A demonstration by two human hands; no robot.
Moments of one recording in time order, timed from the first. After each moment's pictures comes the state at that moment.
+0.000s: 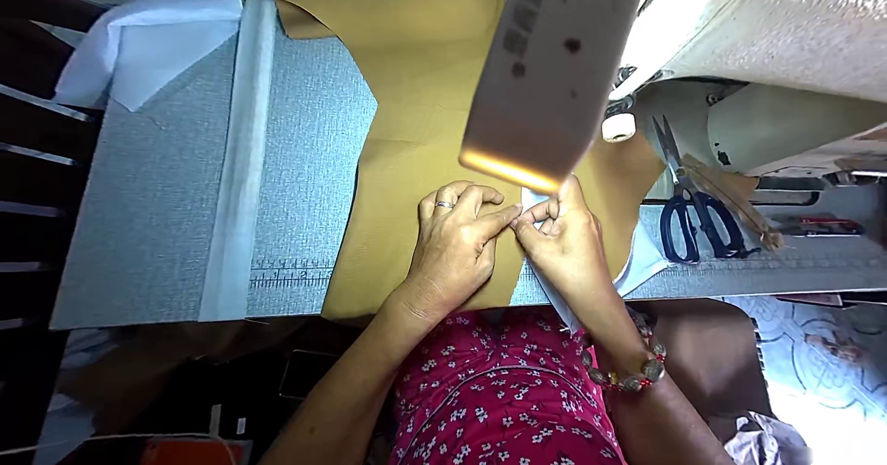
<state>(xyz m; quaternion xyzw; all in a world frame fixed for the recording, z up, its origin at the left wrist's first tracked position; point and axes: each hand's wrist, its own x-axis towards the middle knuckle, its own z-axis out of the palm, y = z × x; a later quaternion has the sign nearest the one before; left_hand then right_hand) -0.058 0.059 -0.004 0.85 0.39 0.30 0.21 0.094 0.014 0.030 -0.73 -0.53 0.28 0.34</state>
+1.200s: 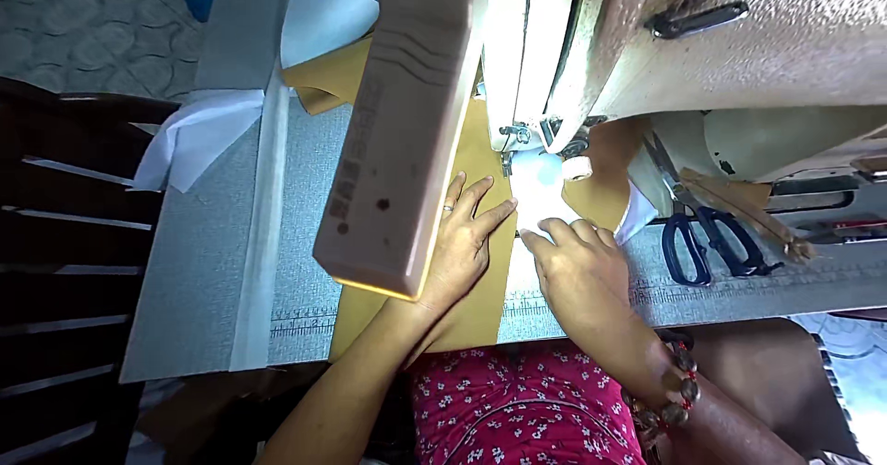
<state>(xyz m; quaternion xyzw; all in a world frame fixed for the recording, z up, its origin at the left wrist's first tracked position) -0.041 0.100 0.000 0.88 0.37 0.23 0.16 0.114 0.014 0.021 -0.68 -0.71 -0.04 0.18</state>
